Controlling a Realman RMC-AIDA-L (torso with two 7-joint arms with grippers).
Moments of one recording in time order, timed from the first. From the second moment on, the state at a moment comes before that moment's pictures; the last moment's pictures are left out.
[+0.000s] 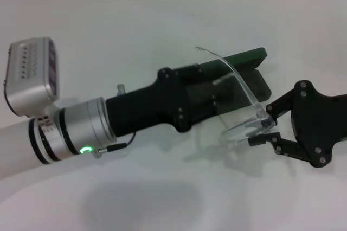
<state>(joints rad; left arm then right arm) -0.48 -2.09 1.55 0.35 0.93 1.53 -0.94 0.41 2.02 -1.14 -1.06 -1.64 -1.84 1.11</state>
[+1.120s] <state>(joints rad) -0.49 -2.10 1.60 0.35 0.93 1.52 -0.87 0.41 2.02 -1.18 -0.98 -1.64 -1.85 1.11</state>
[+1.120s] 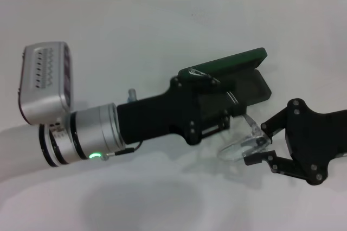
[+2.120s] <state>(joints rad) -0.41 -2.09 1.47 0.31 0.61 1.52 -0.83 0.35 2.01 -1.05 -0.86 -1.63 -2.13 0.67</state>
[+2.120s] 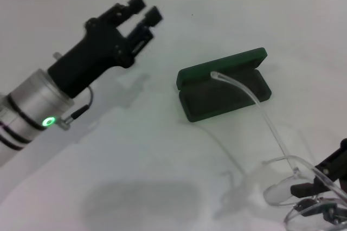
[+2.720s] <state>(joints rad) -0.52 -2.10 1.67 0.36 0.68 1.56 -0.87 0.45 2.02 -1.10 -0.74 -1.57 -2.07 0.71</state>
